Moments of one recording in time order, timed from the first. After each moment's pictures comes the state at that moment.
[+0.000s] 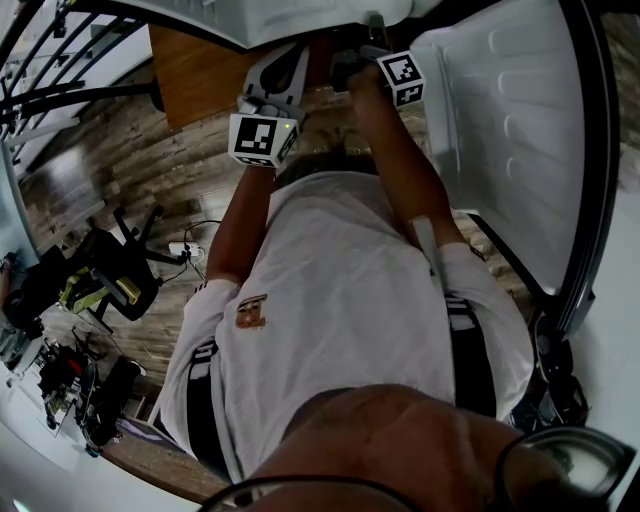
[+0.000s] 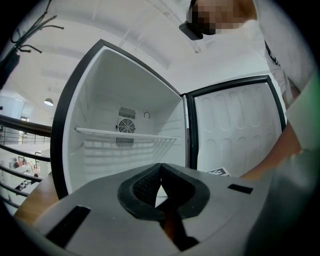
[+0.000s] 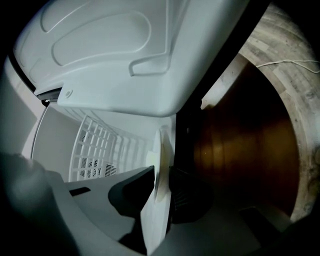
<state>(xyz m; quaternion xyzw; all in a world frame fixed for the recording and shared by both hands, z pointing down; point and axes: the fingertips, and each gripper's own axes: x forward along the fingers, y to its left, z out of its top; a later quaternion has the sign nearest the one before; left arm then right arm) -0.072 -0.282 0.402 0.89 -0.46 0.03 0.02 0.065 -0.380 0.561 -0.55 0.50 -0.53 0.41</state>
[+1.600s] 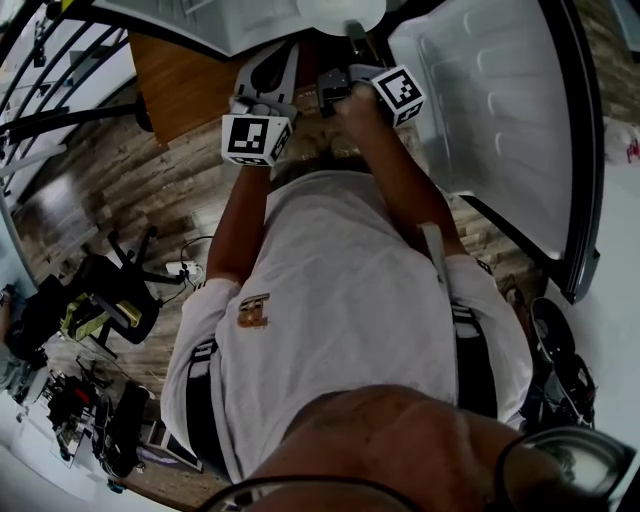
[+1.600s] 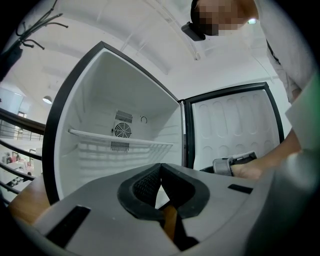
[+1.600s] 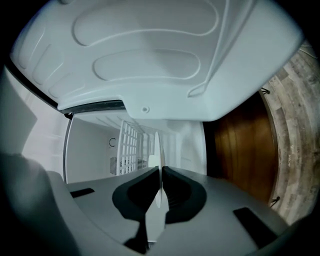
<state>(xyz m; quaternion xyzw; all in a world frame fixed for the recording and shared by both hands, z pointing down) -0.073 -0.294 0.386 0.89 -0.45 -0.01 0.02 0.038 -0.346 0.473 -0.47 0.53 -0.56 0.44</state>
